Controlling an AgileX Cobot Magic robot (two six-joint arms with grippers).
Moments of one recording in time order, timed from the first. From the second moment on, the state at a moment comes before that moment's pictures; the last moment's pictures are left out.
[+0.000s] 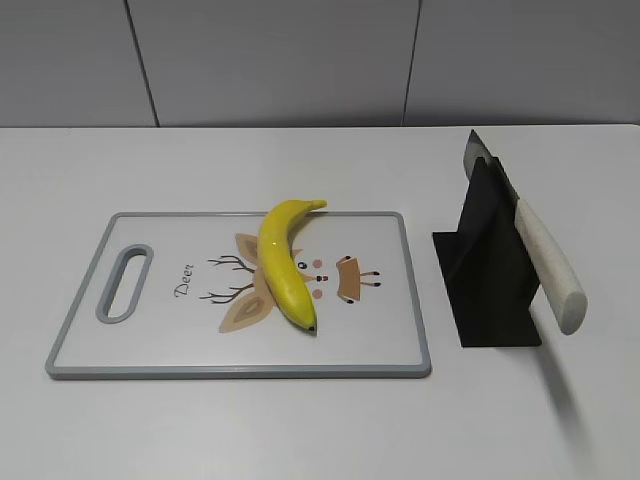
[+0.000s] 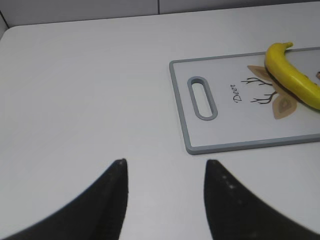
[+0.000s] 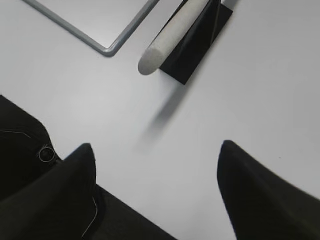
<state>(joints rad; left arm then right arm) -0.21 0.00 -0.50 -0.01 1.09 0.07 0.40 0.61 -0.69 0.07 1.05 -0.23</state>
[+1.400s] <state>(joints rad) -0.21 0.00 -0.50 -0.01 1.09 0.07 0.40 -0.01 -0.51 0.10 1.05 -0.23</state>
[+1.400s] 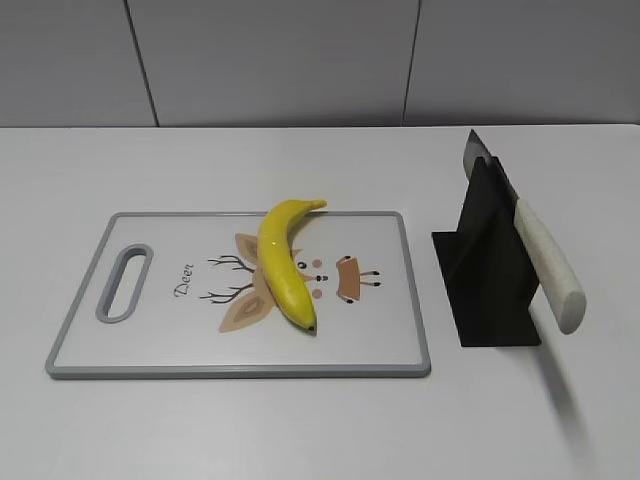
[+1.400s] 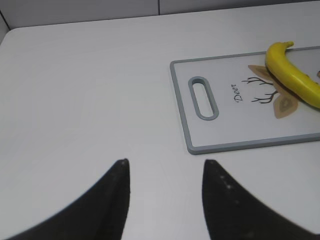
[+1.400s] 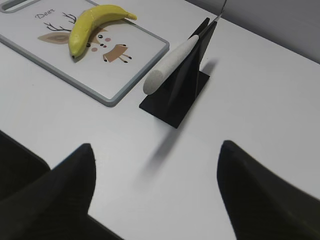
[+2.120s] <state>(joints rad) -0.04 0.00 -0.50 0.00 1.09 0.08 0.10 -0.01 -0.51 0.10 1.05 -0.22</state>
